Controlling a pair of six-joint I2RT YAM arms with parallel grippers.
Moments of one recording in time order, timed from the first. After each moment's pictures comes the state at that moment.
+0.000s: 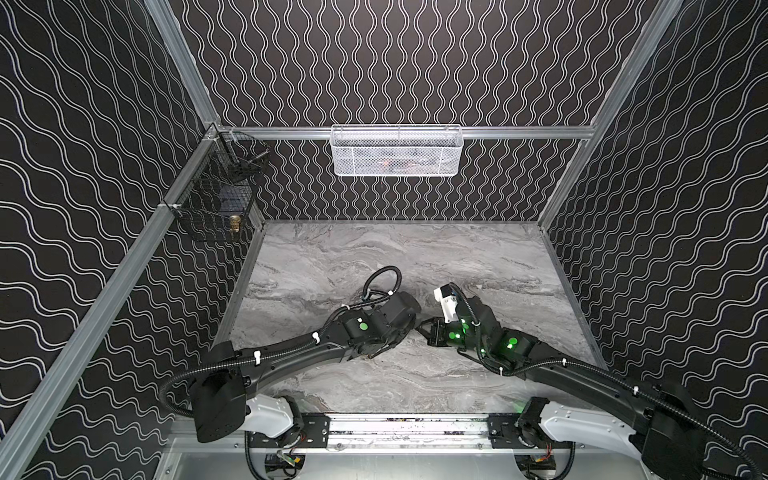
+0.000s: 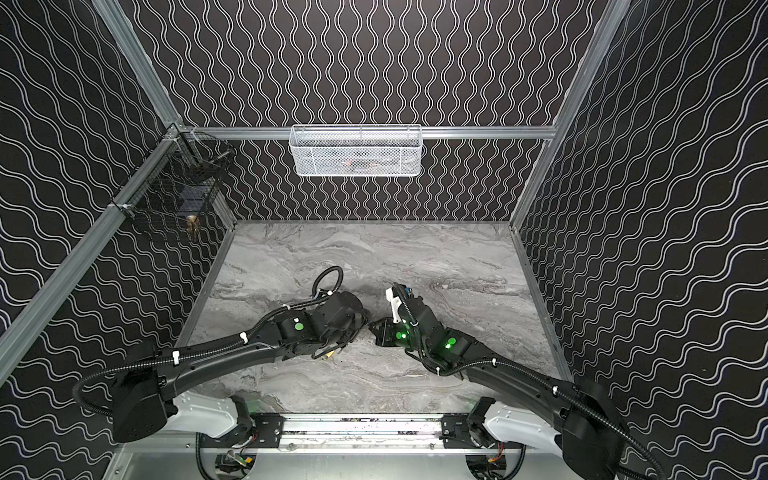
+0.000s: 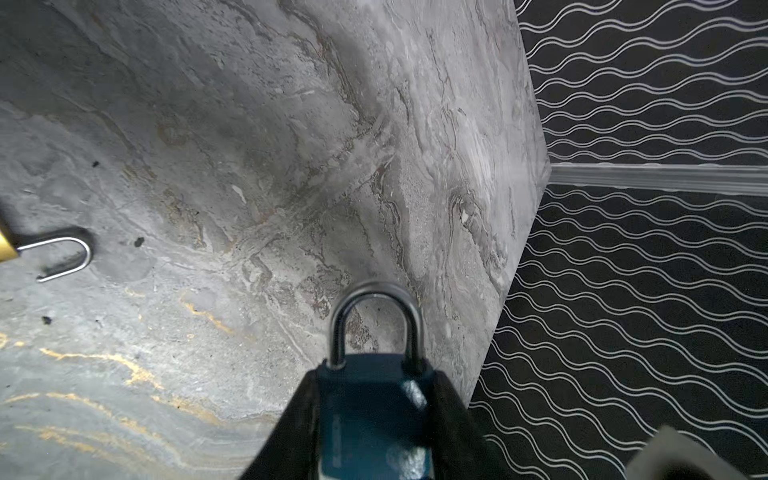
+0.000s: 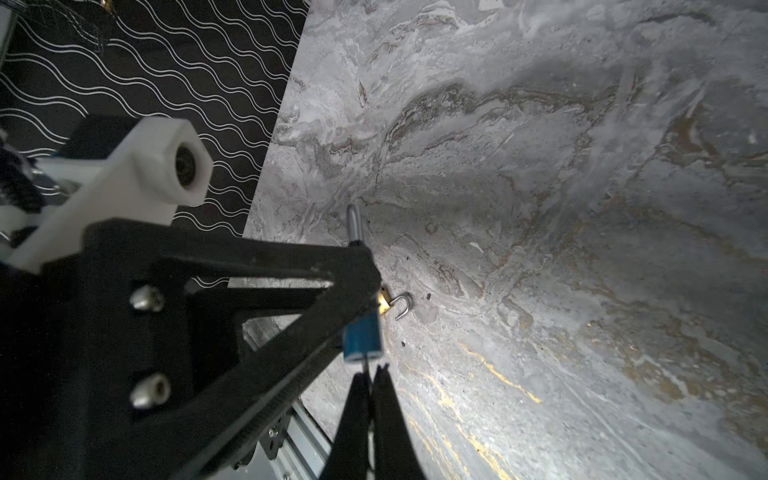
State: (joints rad) left arm -1.04 1.38 1.02 -0.45 -0.28 -1.69; right arm 0.88 1.10 0.66 -0.10 -0.13 0.81
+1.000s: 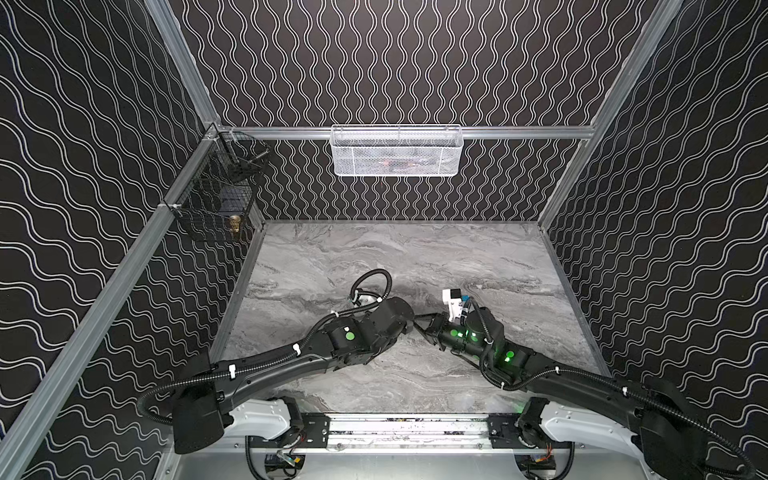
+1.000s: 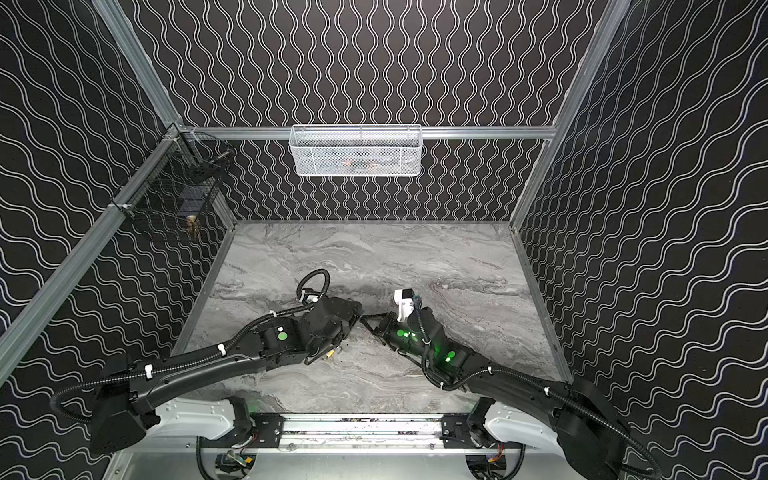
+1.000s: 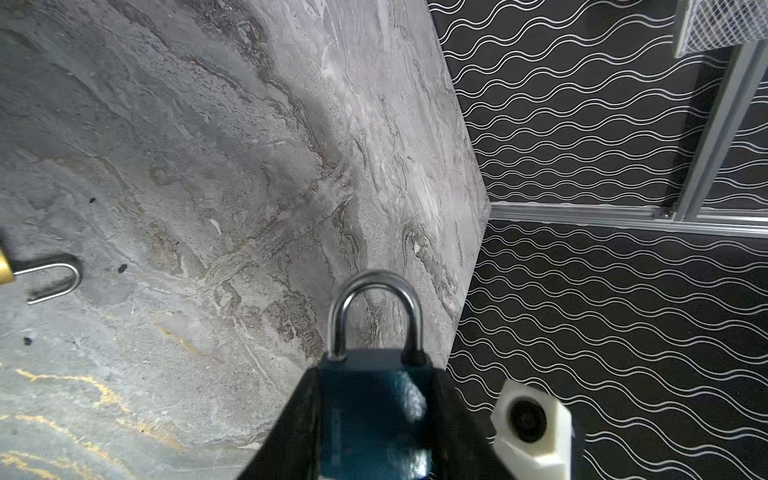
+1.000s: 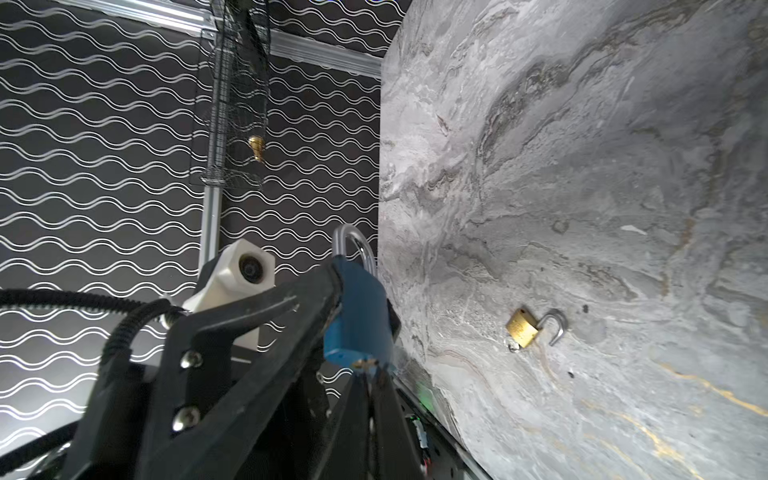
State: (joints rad) left arm -1.10 1.27 0.98 -0.42 -0.46 -1.73; right arm 0.90 1.07 0.48 0.39 -0.13 1.36
